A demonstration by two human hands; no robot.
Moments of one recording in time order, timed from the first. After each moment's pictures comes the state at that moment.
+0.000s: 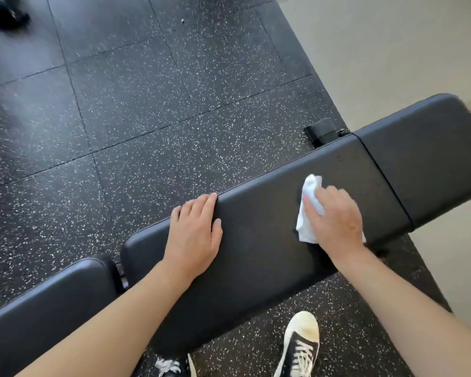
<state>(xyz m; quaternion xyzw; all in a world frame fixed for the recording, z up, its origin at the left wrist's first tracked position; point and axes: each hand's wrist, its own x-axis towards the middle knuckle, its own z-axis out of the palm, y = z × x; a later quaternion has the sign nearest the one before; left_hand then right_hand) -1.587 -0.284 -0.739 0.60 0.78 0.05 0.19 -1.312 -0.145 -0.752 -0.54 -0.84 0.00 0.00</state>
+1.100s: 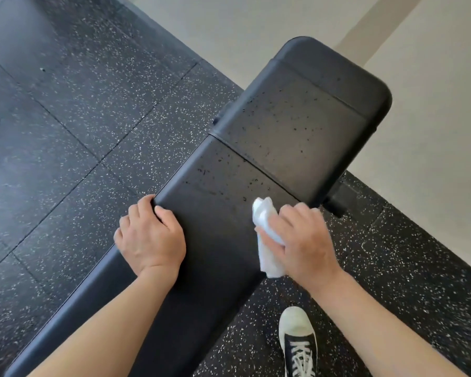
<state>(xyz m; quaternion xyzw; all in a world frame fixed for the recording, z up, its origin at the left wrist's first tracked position) -1.415 -0.119 -0.766 0.47 0.87 0.07 0.11 -1.162 -0.148 -0.766 -0.58 -0.78 0.02 0.21</state>
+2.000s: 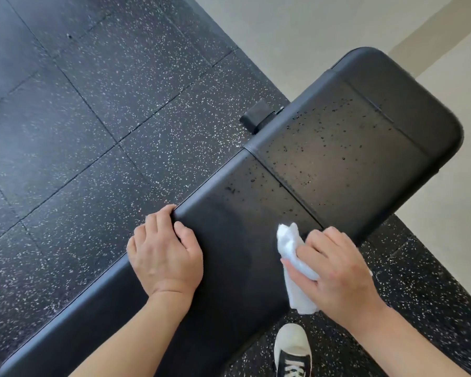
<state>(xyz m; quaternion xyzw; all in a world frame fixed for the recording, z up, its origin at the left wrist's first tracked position) -1.416 -0.116 -0.771 0.47 0.88 0.08 0.09 -1.149 -0.113 -0.775 -0.49 -0.84 0.13 0.21</state>
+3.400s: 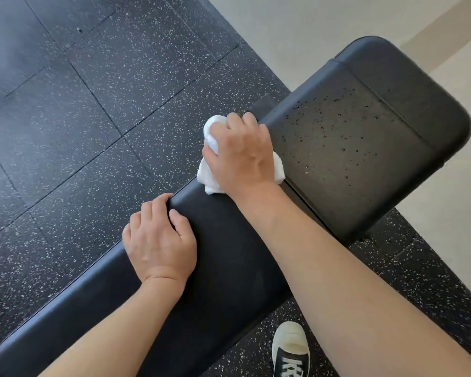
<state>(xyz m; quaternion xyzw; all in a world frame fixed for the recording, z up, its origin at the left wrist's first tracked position) -1.417 -0.117 -0.772 0.47 0.88 0.08 0.09 -1.303 0.034 -0.767 -0.59 -0.79 0.07 0.16</state>
